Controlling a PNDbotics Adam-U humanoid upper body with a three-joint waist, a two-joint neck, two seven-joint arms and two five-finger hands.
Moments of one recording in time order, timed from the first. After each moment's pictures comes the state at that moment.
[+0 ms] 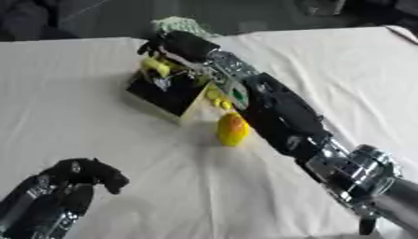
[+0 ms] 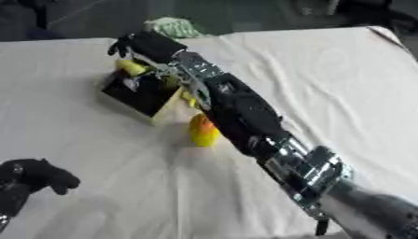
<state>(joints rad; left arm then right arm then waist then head) -0.20 0.18 -0.40 -1.98 0.10 0.01 -0.51 -0.91 -0.32 0.29 -1.03 1.02 -0.36 0.06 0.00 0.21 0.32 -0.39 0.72</state>
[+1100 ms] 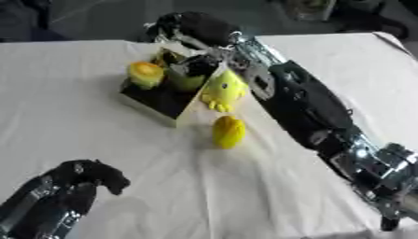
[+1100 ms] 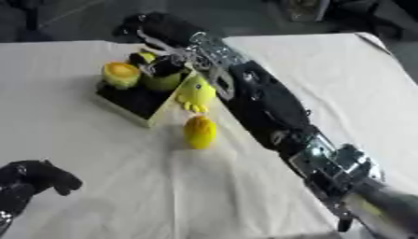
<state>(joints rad) -0.19 0.19 -0.39 -1.98 0.08 0.03 -0.50 -0.82 -0.52 0.31 -1.36 0.74 -0.42 0.25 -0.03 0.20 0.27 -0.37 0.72</state>
